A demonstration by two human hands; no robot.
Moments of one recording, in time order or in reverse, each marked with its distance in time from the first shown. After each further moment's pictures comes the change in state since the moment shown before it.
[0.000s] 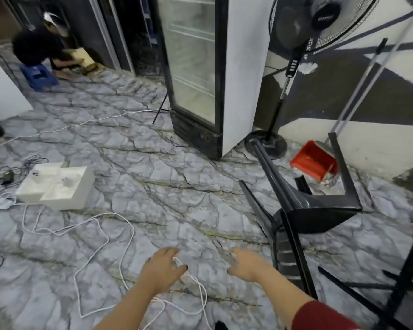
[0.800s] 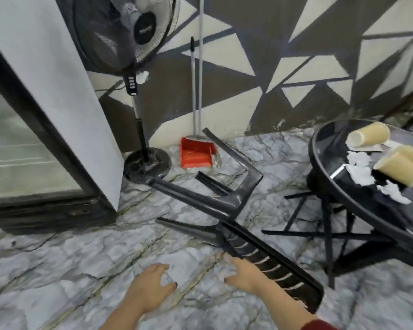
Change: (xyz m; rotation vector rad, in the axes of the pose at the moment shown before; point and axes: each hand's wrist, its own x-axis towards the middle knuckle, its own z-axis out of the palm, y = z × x) left_hand 0.324 0.114 -0.160 0.426 -0.407 0.645; right_hand 0.116 0.007 -0.111 0.836 0.343 0.569
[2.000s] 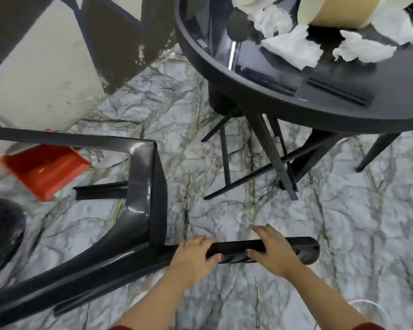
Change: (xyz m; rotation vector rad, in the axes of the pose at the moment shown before) left_hand 0.383 0.235 0.174 0.586 -0.378 0.764; right_hand 0.193 0.282 -0.028 0.350 0.565 0.382
